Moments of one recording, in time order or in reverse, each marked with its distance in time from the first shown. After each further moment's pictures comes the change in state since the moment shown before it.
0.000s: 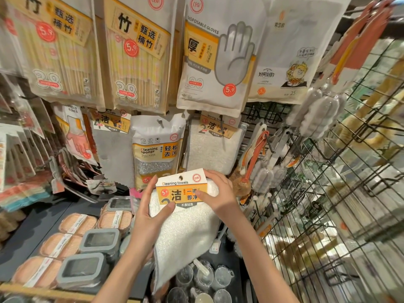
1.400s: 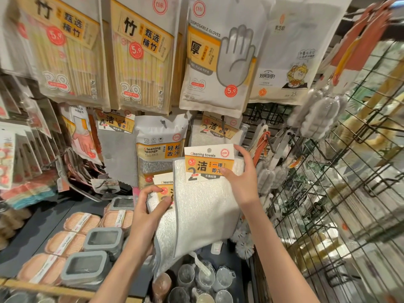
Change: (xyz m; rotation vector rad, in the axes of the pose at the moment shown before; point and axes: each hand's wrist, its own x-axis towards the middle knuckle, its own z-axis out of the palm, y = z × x) left_hand -0.007 0.017 -0.001 -0.023 0.067 -0.031; right_hand 0.022 -0.002 -0.035 0.328 0.302 -0.056
